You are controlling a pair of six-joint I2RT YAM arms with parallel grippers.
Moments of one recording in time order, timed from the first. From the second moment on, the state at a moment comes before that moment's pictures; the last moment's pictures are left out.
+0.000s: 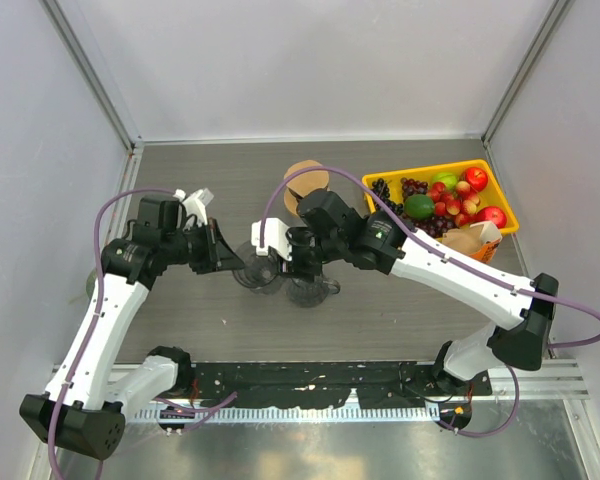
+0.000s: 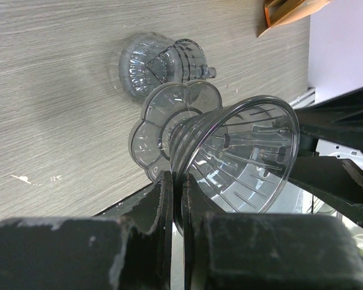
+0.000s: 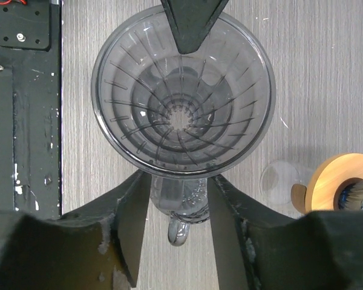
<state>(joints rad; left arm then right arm) -0.24 0.98 1.09 -0.93 0.56 -0.46 1.03 1.47 1.51 -0.74 -0.27 -0.52</state>
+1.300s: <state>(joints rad) -0.14 0.95 1.12 -0.82 0.66 -0.36 0.73 1.13 0.97 -0.47 -0.48 -0.45</state>
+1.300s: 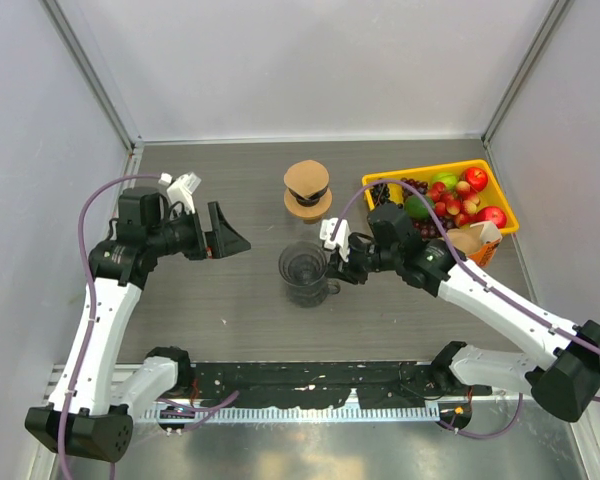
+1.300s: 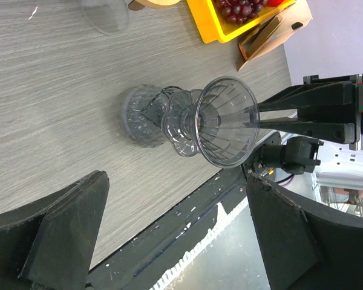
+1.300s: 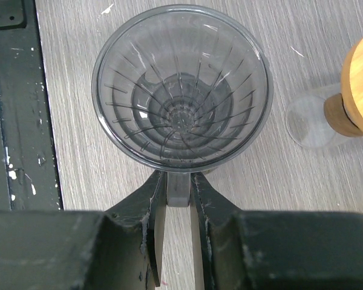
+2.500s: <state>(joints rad) -0.14 0.97 1.12 -0.80 0.65 -0.31 0.66 1.14 0.86 -0.31 -0.54 -0.42</state>
